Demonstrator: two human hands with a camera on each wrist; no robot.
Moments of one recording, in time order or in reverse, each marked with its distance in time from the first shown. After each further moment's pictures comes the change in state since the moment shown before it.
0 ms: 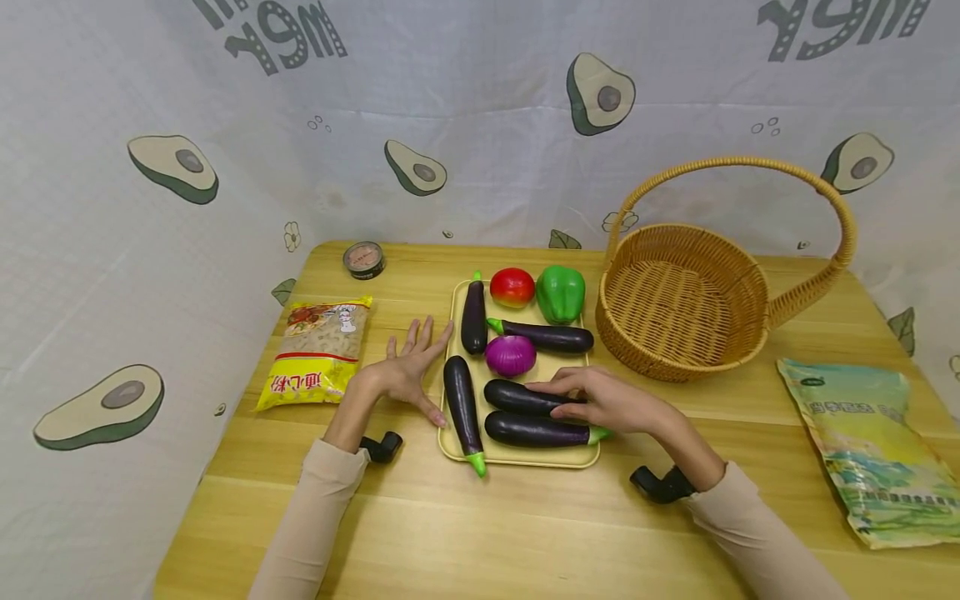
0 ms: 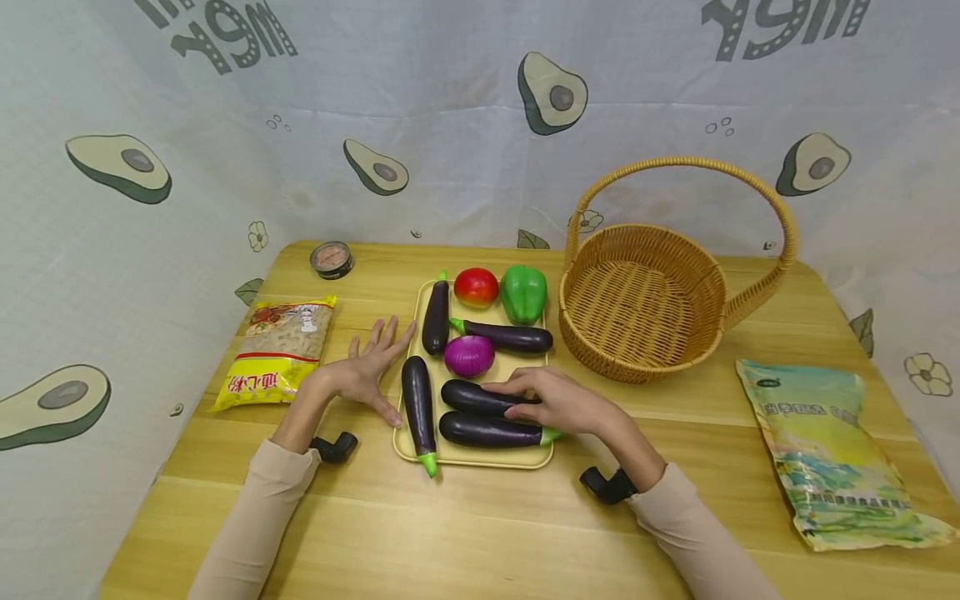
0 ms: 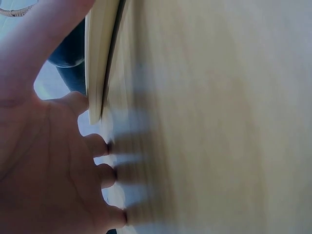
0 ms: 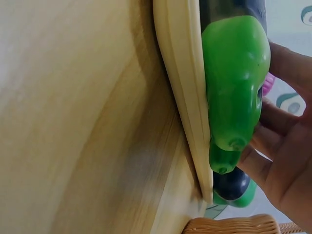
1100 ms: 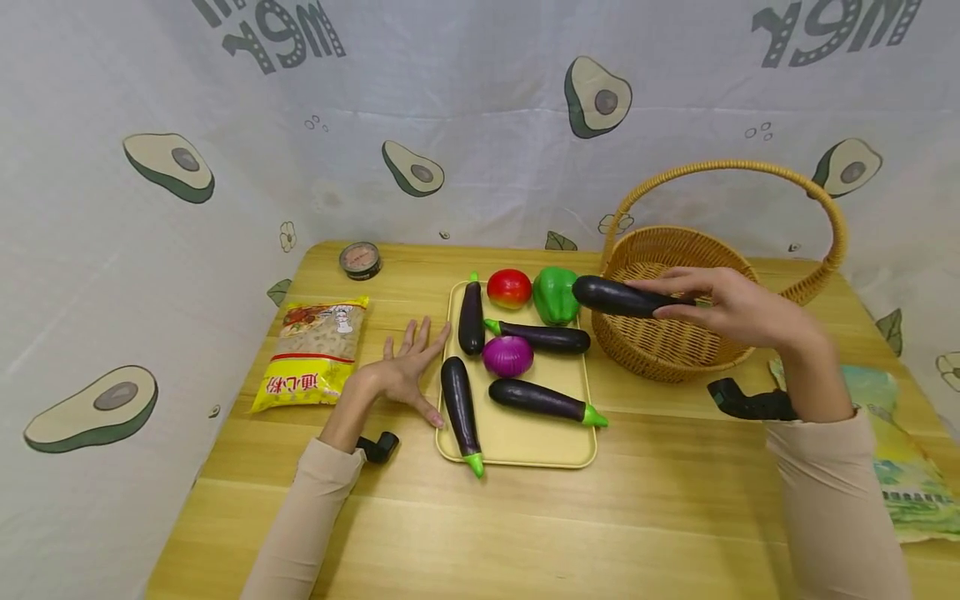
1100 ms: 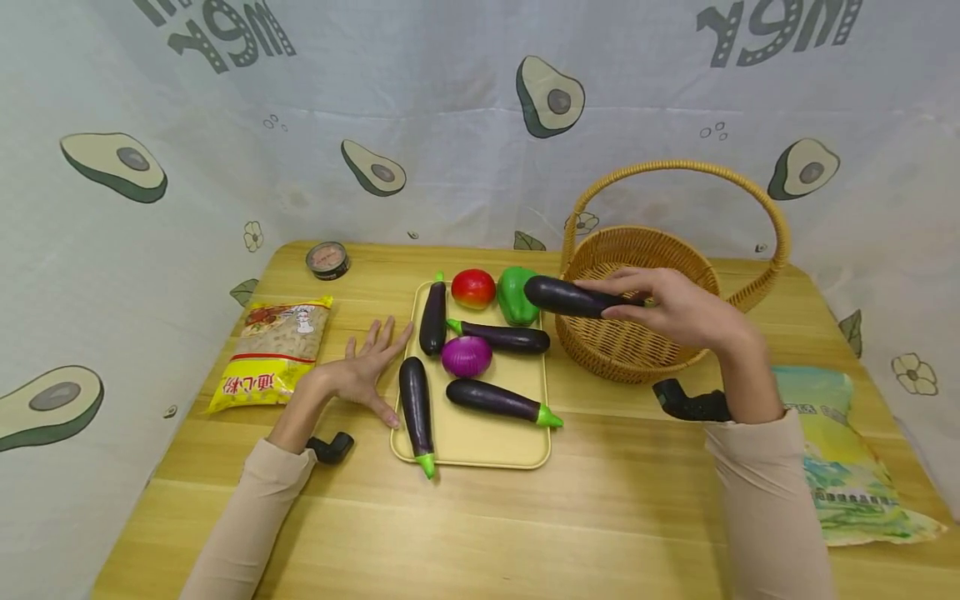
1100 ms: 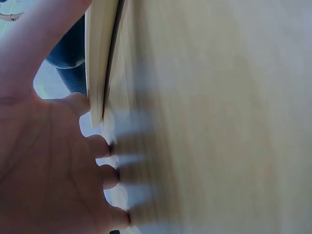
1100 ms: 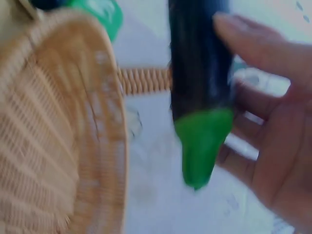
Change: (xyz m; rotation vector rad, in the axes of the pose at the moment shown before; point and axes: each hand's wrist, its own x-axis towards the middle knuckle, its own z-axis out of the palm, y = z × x) left_hand -0.001 0.000 -0.001 0.012 -0.020 -0.001; right_hand -0.061 -0.012 -0.143 -0.323 0.266 0.115
